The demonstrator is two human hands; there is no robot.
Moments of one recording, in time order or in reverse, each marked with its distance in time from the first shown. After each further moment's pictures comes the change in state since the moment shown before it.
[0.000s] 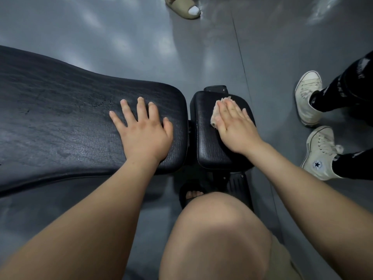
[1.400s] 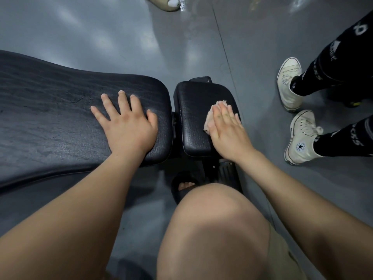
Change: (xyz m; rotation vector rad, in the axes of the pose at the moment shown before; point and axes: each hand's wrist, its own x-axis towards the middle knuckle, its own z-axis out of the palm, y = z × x) left_hand -0.002 0.003 0.002 0.004 0.008 0.003; right_hand -0.057 0.006 0.017 0.094 0.046 0.108
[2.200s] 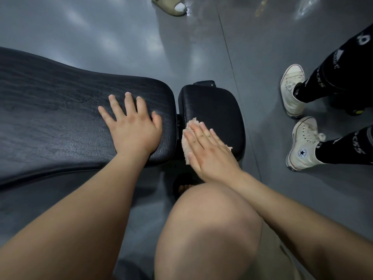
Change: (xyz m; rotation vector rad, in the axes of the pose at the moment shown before) left_hand -0.001 -0.001 -0.002 -0.004 0.000 -0.001; right_hand -0.042 -0.042 0.017 -0.185 -0.040 -0.374
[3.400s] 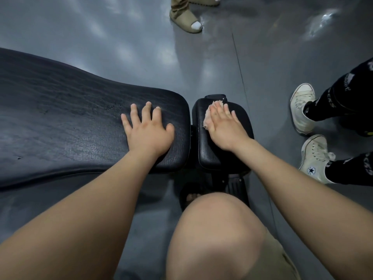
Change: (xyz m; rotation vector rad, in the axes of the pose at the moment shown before) left_hand 0.010 -0.013 -0.016 -0.146 -0.186 -0.013; right_hand 0.094 0.040 -0.037 0.079 -0.098 0.237
